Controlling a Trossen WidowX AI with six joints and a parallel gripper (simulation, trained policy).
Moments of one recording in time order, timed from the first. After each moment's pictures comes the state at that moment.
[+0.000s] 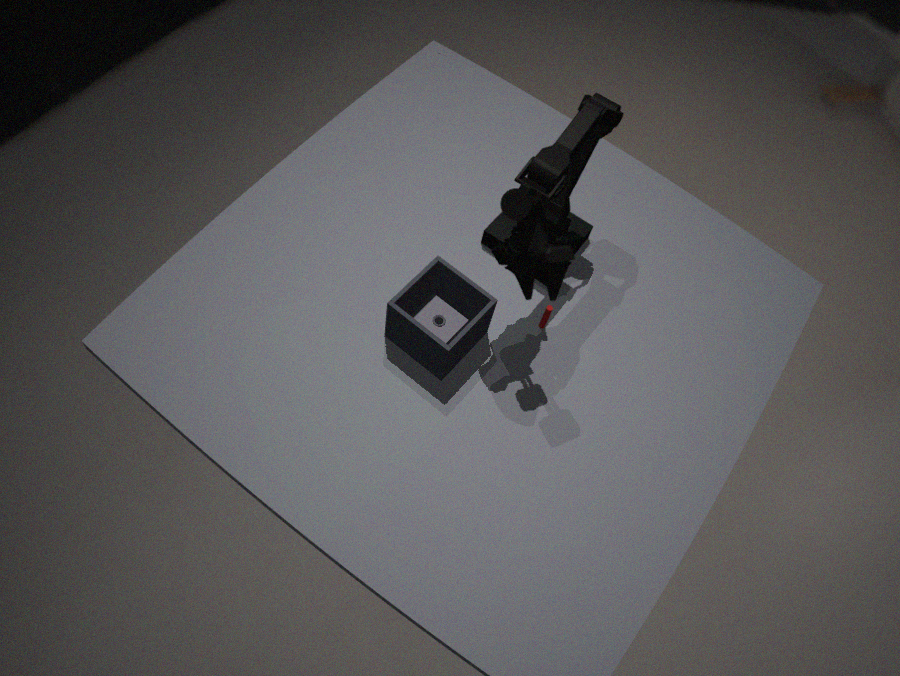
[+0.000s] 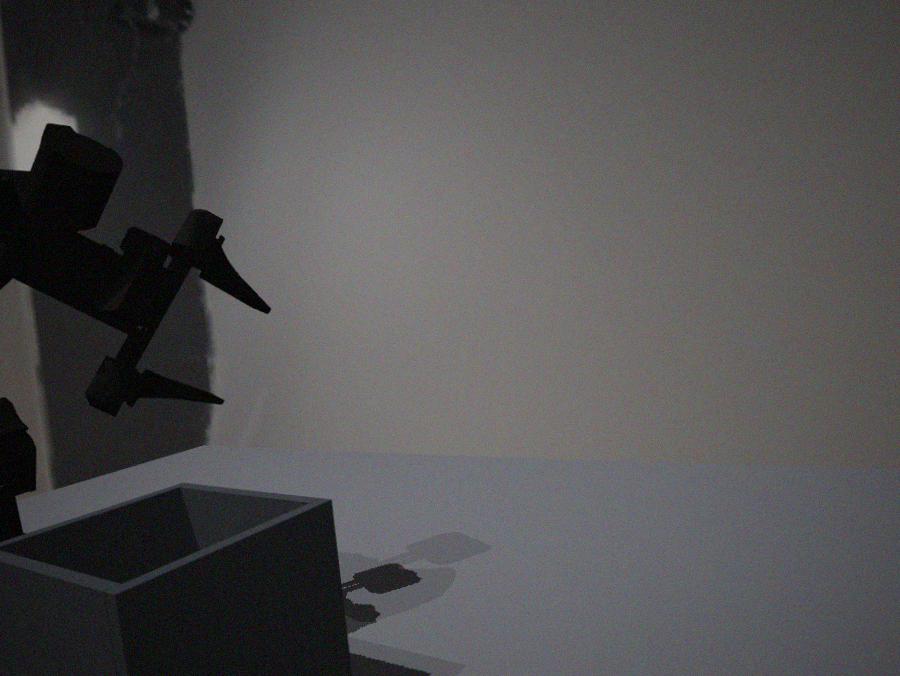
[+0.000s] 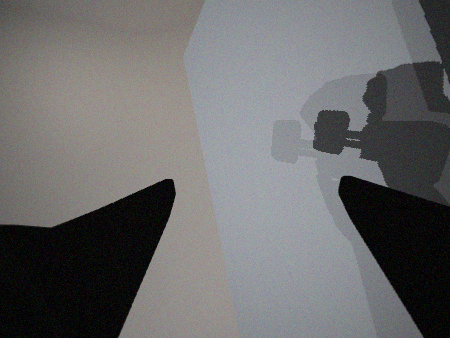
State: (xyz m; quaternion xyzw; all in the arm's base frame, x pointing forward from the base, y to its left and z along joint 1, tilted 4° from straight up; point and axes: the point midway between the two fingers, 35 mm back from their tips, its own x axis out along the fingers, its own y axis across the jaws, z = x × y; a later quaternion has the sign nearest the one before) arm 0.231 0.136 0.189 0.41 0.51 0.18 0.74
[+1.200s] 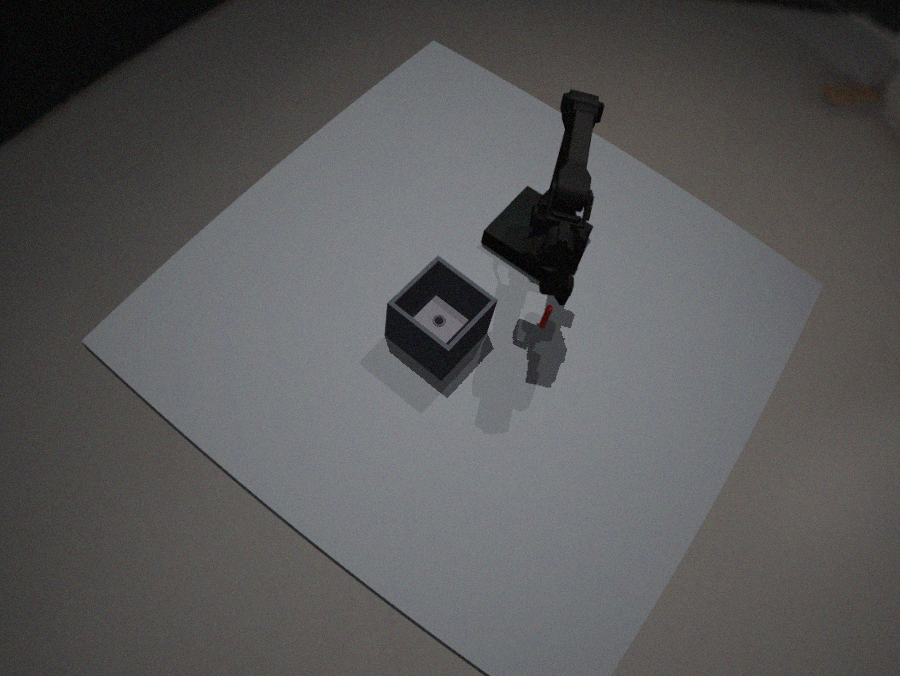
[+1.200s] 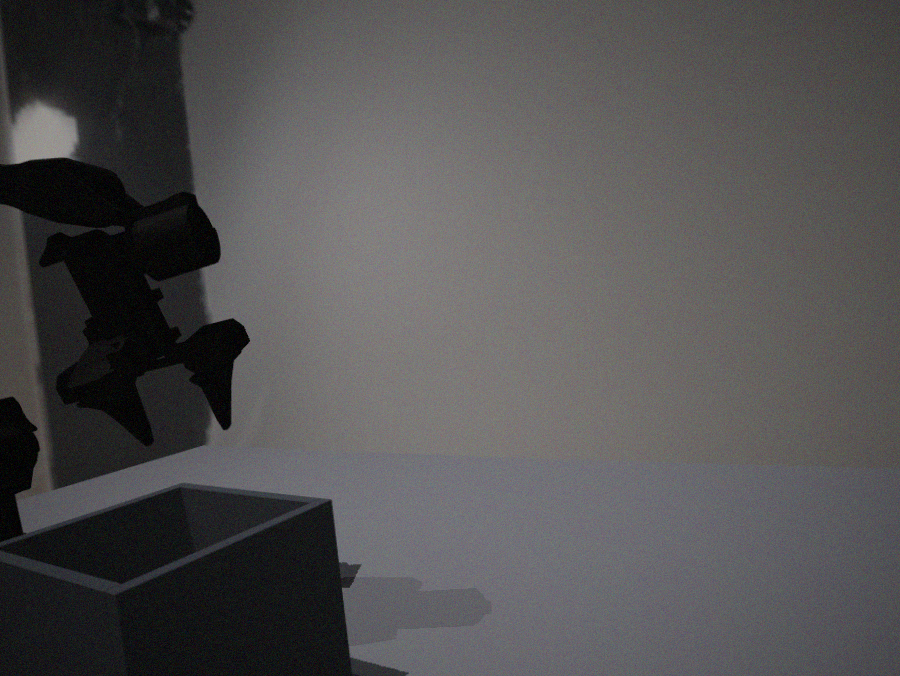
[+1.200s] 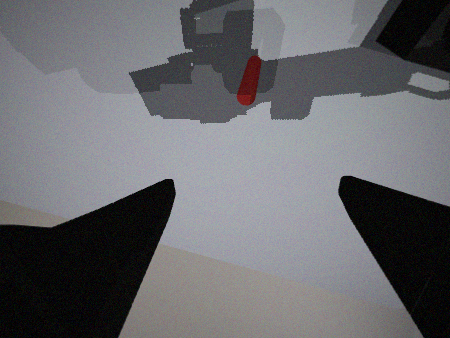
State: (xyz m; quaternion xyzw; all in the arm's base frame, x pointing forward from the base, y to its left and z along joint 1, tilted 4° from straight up) arm 0.133 0.145 0.125 0.46 0.67 -0.28 0.51
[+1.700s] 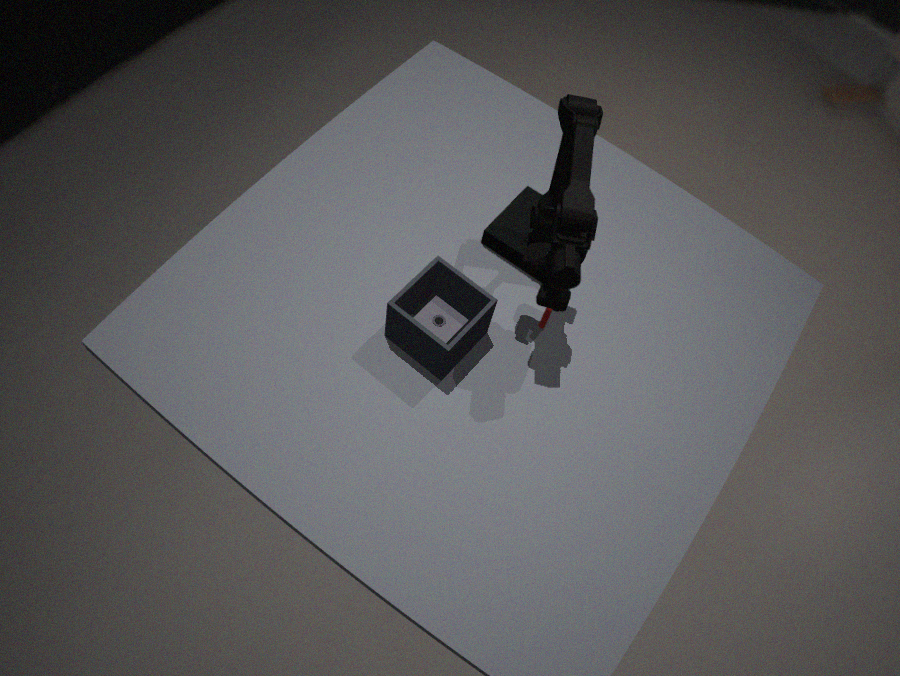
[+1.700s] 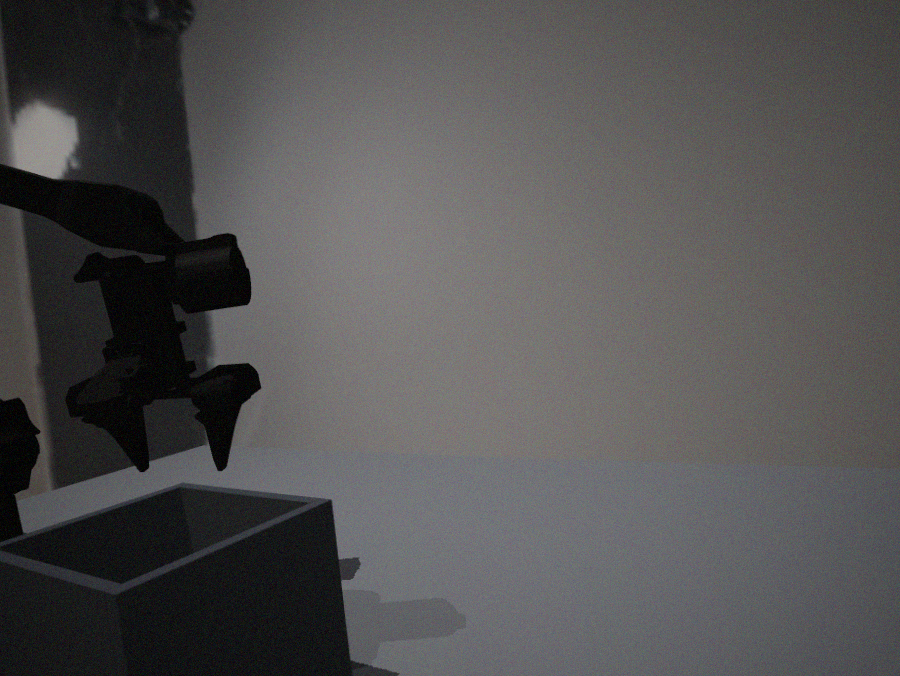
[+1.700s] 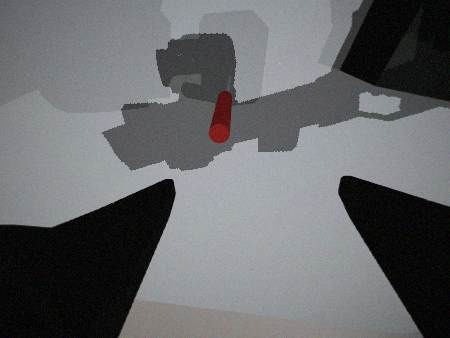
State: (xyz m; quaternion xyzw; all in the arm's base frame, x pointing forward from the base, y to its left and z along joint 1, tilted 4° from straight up) arm 0.128 0.143 0.094 0.41 0.65 -0.36 0.52
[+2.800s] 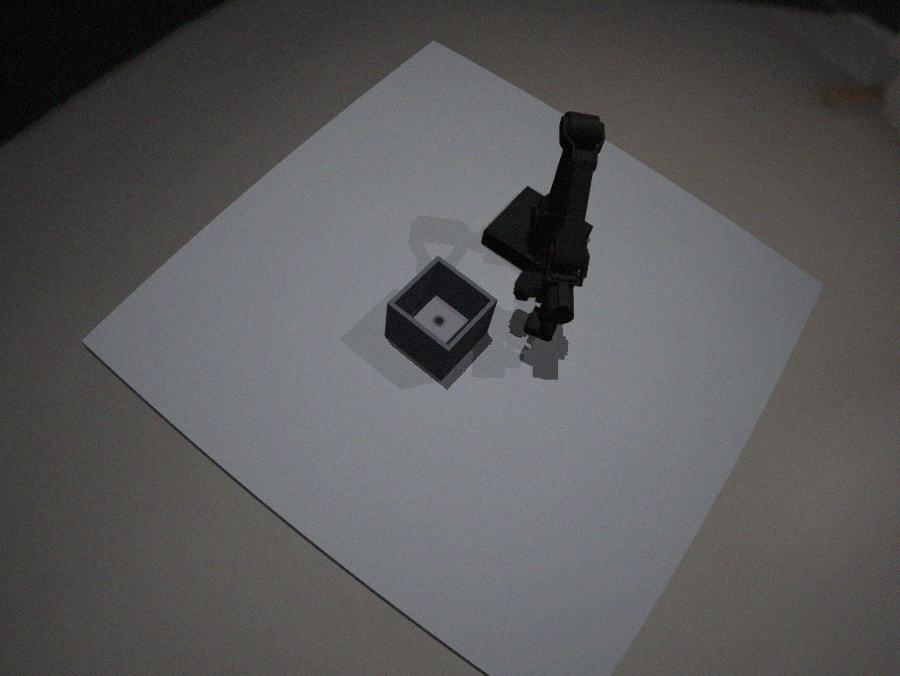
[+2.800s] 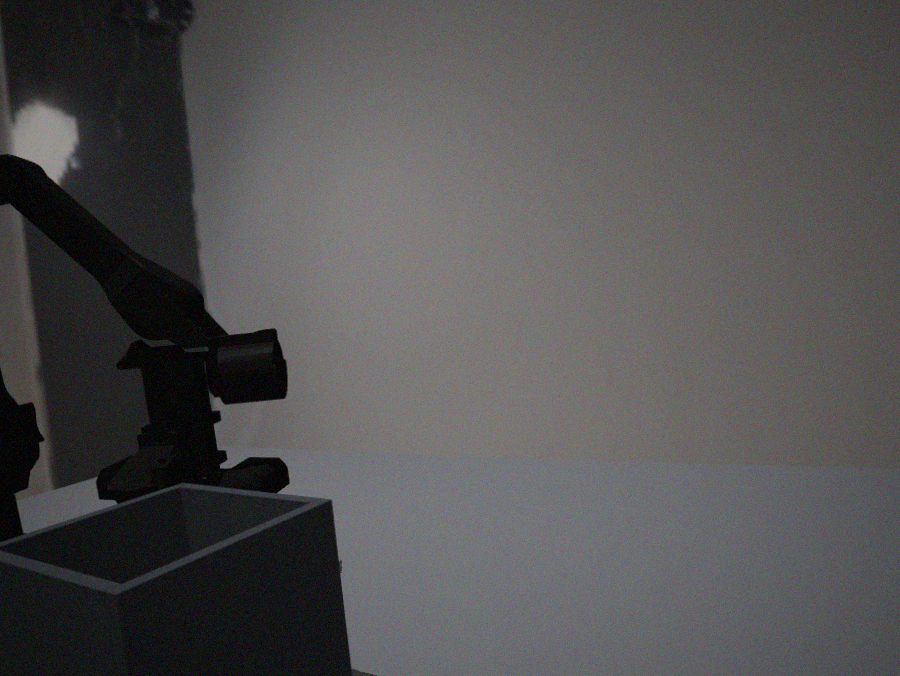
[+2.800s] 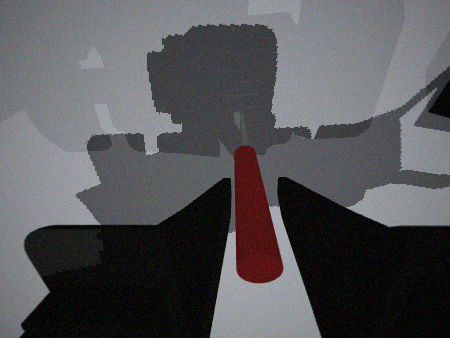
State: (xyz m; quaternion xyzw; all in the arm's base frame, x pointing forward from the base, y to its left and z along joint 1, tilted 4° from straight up) arm 0.143 0.144 0.003 0.39 0.62 -0.40 0.55
